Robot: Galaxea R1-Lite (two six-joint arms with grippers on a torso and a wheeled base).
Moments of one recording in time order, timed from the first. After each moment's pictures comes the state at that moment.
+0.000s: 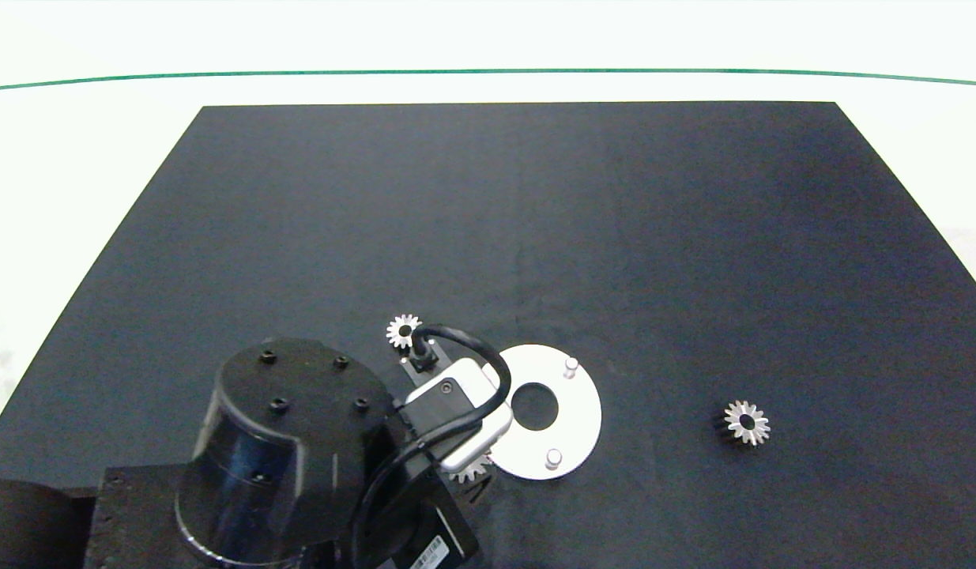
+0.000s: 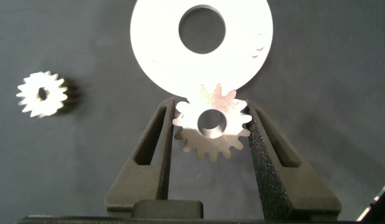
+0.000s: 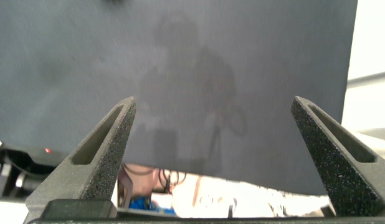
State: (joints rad) left arm -1.00 1.51 -0.74 -0.25 0.31 0.28; right arm 0.08 0.32 -0.48 0.47 -0.10 -0.29
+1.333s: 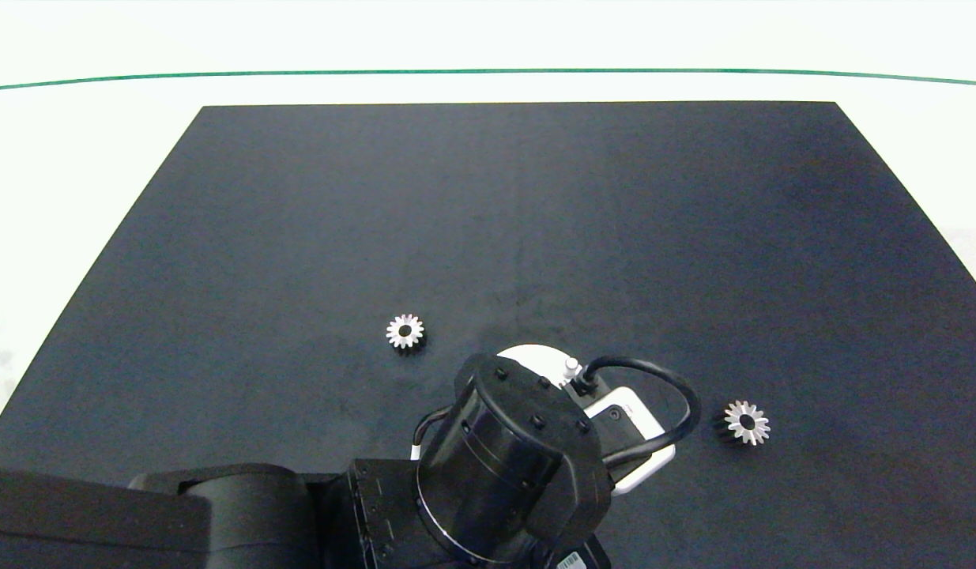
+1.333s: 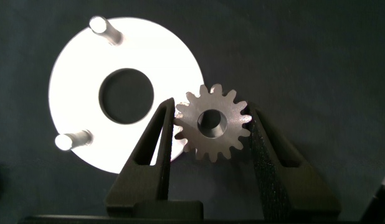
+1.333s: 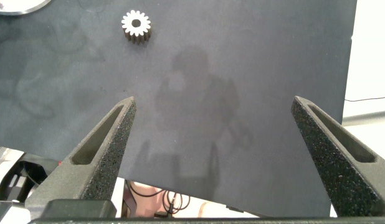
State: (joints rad) left arm -1.11 1.75 -0.96 -0.22 0.31 0.30; right arm 0.17 0.33 -0.59 0.48 -0.09 -0.29
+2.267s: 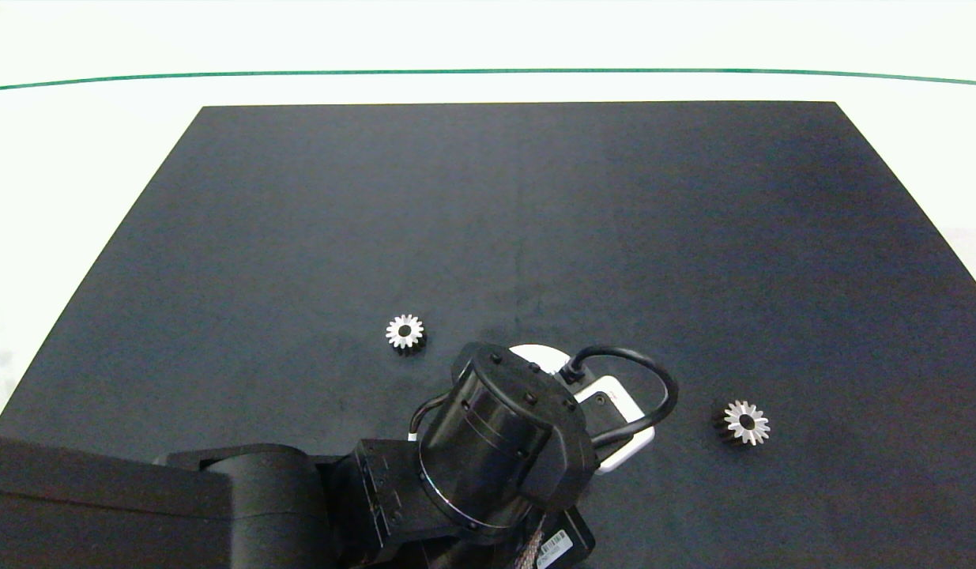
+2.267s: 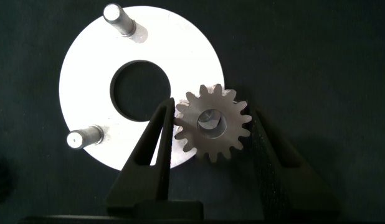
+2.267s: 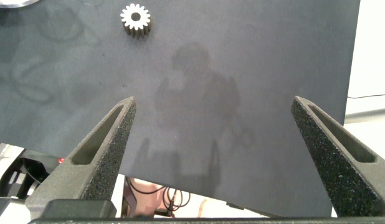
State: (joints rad) left arm -1.07 1.77 -0.97 -0.22 0.31 0.31; right arm 0.17 0.32 -0.58 0.49 -0.09 -0.29
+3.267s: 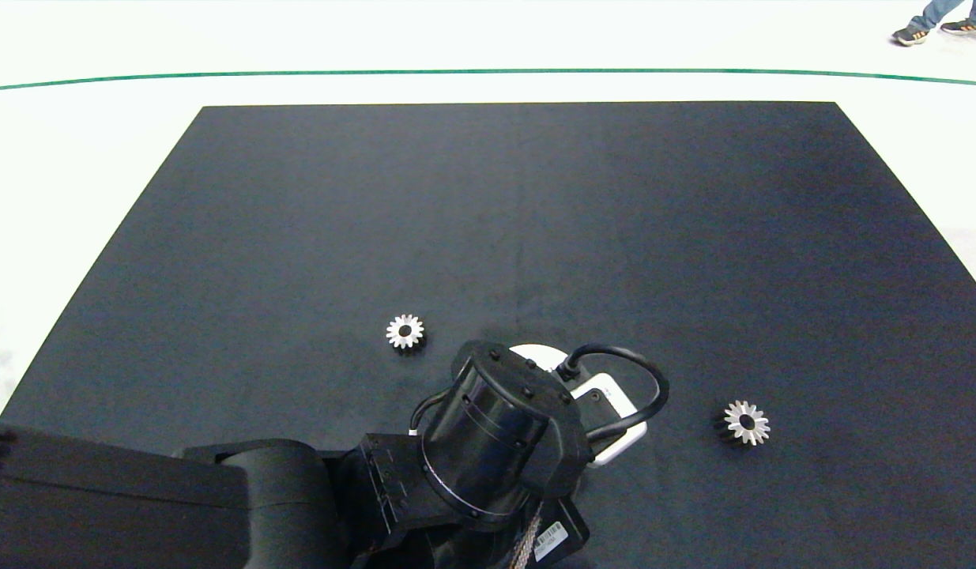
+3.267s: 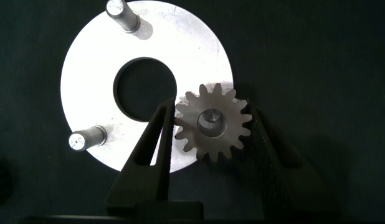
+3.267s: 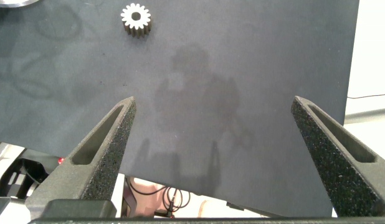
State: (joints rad) left arm -1.05 1.79 -0.97 -0.23 0.31 0.32; right arm 0.17 0.31 -0.57 0.49 -0.09 -0.29
